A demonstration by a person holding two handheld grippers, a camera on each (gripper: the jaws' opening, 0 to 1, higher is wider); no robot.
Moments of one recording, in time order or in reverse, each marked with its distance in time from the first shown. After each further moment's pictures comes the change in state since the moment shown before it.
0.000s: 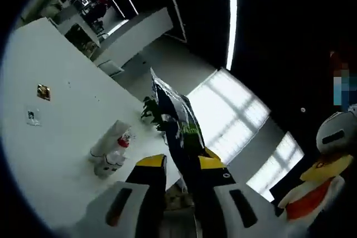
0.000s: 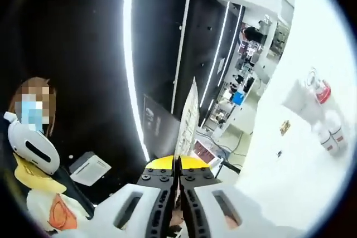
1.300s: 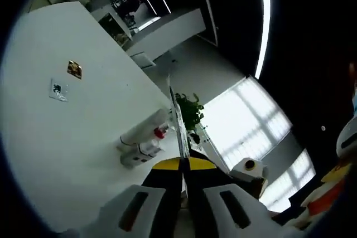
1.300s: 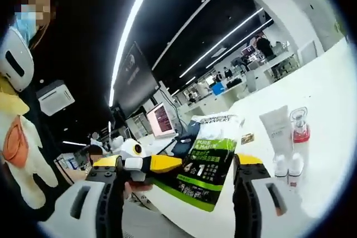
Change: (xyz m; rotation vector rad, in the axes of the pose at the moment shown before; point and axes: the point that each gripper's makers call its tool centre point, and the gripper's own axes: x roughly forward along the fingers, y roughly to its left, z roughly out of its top) left arm -0.001 0.084 -0.012 -0.073 0.005 0.221; right arm -0.008 -0.050 -0.026 -0.486 0.289 -0.175
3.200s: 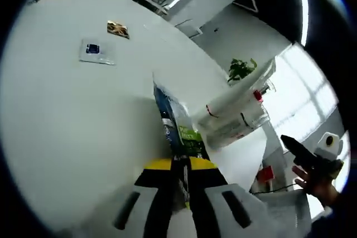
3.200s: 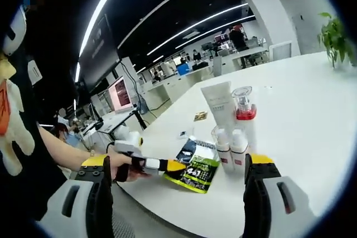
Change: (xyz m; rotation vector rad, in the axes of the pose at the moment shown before) left arm 0.042 0.185 -0.049 0.174 0.245 0.434; right arm -0.044 -0.074 -0.040 -0.052 0.174 -0.276
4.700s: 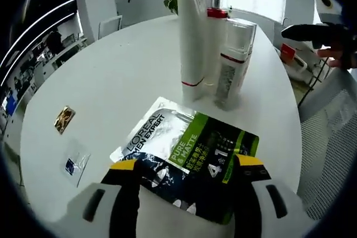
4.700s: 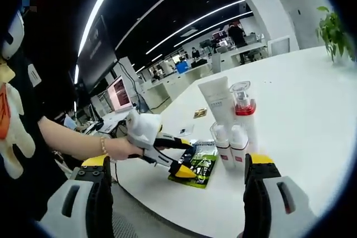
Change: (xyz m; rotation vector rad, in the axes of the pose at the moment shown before) left arm 0.040 -0.002 0.019 0.905 0.268 0.036; right arm 0.003 -0.006 -0.007 0.027 0.023 0.005
